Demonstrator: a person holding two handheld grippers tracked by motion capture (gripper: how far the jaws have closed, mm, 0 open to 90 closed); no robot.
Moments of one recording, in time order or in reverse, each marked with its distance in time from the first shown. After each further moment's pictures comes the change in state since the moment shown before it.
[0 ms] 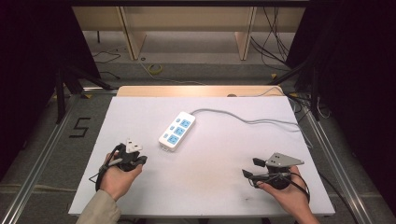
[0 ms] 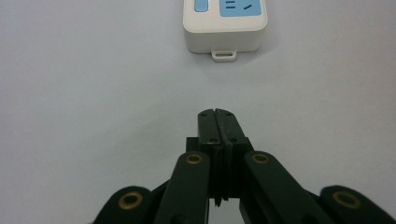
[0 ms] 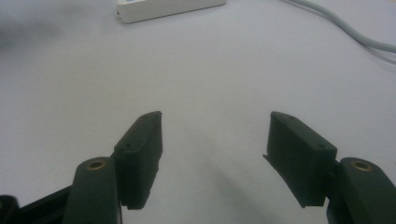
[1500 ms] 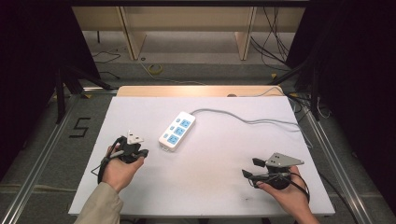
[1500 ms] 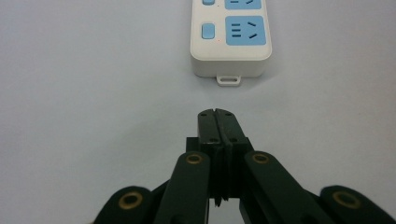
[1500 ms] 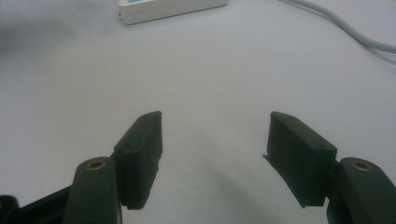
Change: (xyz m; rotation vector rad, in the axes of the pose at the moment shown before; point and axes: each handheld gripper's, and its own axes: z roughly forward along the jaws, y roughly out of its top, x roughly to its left) left arm 0.004 0.020 0.001 -0.012 0.001 -0.034; right arm 0.001 0.001 0.000 -0.005 0.004 0.001
